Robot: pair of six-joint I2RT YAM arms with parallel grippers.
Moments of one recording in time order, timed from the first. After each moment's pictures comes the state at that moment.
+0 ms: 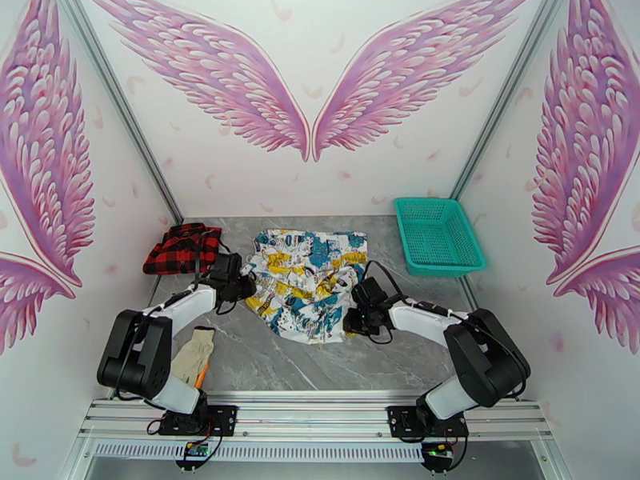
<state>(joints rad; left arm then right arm) -0.27 1.47 0.87 -0.33 0.04 -0.50 0.47 1.56 0.75 -0.38 -0.25 0.56</state>
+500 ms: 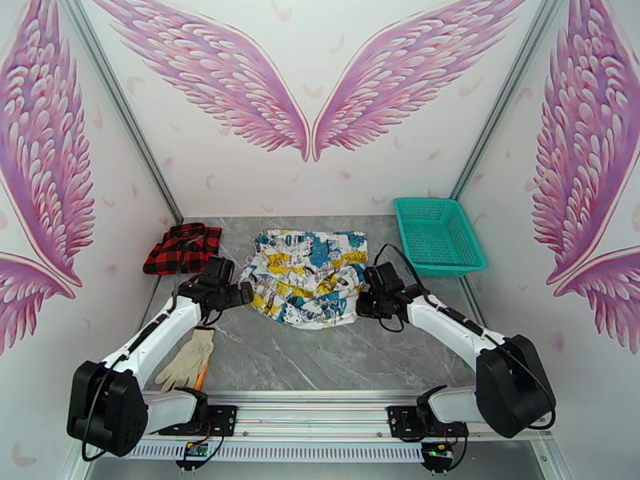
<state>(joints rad) -0.22 1.28 0.87 -0.64 -0.06 -0.47 0.38 1.39 0.86 -0.55 -0.16 0.46</state>
